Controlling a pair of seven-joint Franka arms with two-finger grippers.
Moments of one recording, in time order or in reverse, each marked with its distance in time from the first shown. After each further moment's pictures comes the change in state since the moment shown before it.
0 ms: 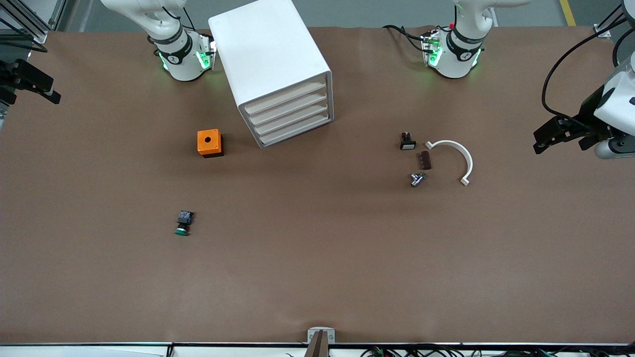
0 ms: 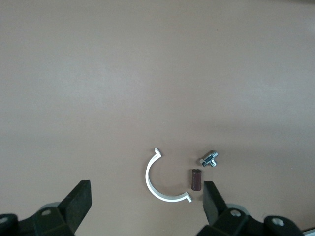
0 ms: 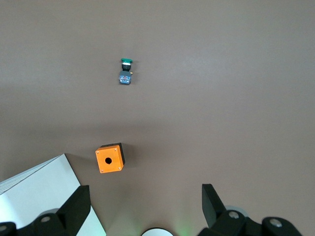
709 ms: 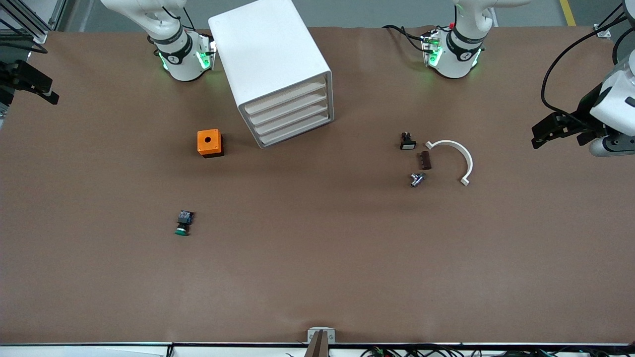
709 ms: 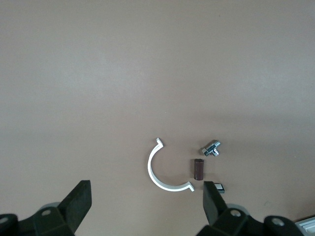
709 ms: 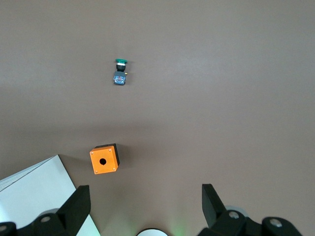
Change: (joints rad) left arm 0.000 0.000 0.000 0.007 0.000 -0.044 0.013; right arm 0.001 0.000 0.004 0.000 -0.026 0.003 0.000
